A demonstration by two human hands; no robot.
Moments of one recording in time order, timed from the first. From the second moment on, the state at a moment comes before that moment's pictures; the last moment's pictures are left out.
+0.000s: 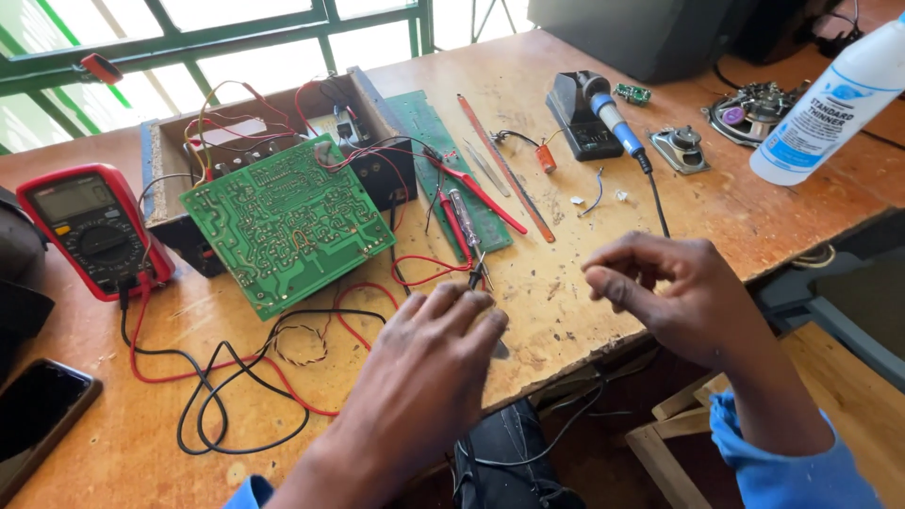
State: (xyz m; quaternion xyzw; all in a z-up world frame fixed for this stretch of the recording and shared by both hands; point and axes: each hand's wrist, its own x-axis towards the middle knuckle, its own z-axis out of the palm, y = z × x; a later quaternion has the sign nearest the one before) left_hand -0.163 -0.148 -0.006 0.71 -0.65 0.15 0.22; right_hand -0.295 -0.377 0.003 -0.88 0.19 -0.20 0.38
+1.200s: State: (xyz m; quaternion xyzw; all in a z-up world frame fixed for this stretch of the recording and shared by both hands) left_hand -0.256 -0.205 -0.144 0.72 -0.61 -0.13 0.28; right_hand -0.365 -0.362 -0.163 -0.81 0.50 -0.13 0.28
